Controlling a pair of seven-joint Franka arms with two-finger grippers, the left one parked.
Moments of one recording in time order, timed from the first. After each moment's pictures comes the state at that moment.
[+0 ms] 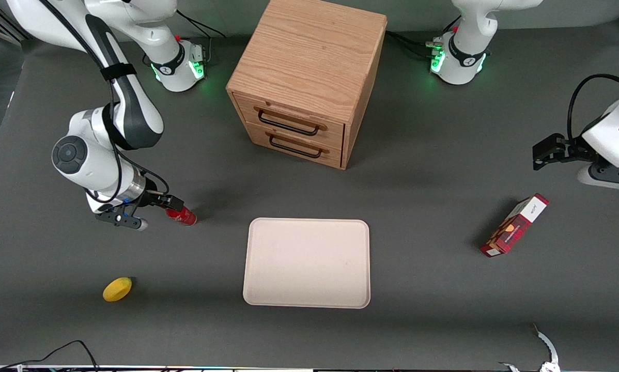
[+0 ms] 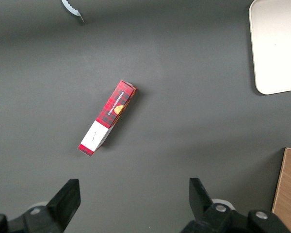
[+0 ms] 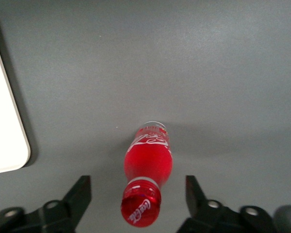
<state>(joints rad) 0.07 0.22 0.09 -2.08 0.02 2.31 0.40</state>
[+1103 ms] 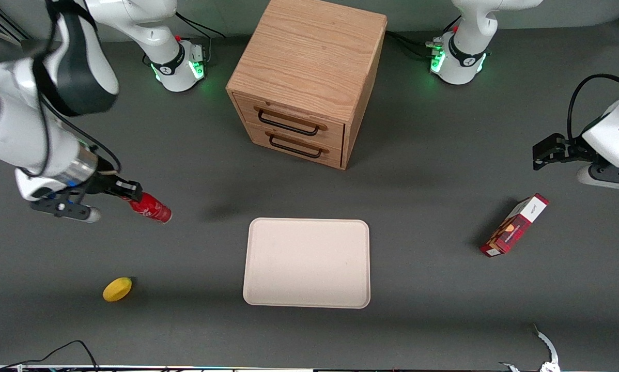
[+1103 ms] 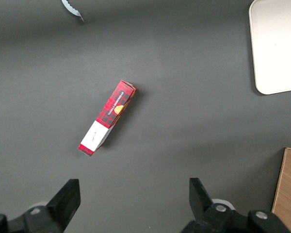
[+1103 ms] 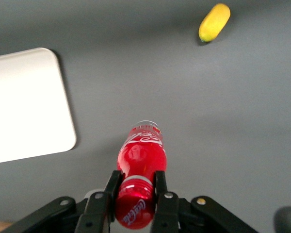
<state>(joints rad) 0.07 0.14 0.09 -1.64 0.03 1.80 0.39</state>
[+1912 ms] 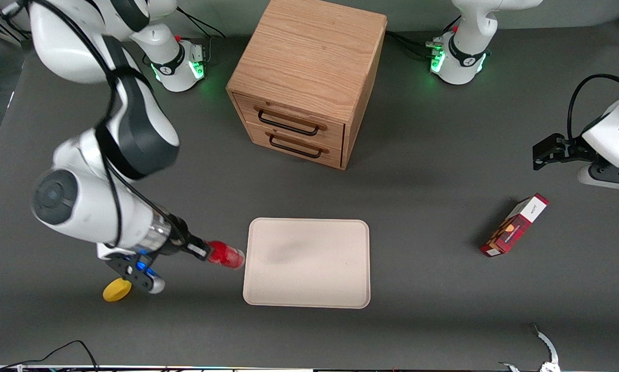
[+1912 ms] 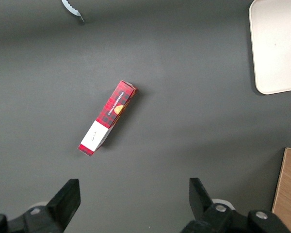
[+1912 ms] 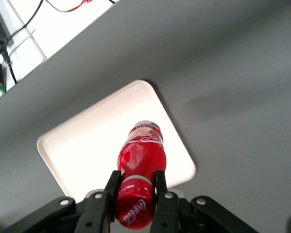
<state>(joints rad) 0.23 0.80 0.16 -0.88 0.06 1.80 0.91</state>
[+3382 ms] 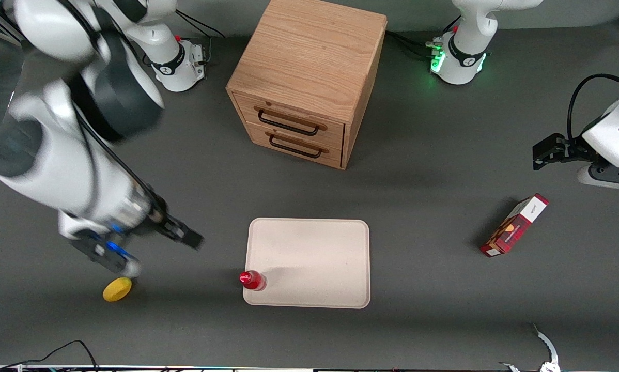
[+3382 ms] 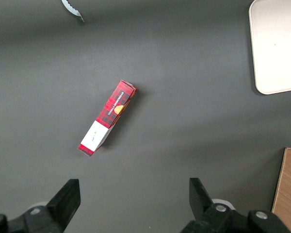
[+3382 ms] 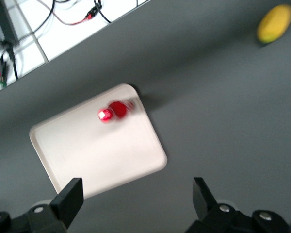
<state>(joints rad) 0.18 0.58 0.26 -0.83 -0.09 1.47 0.79</state>
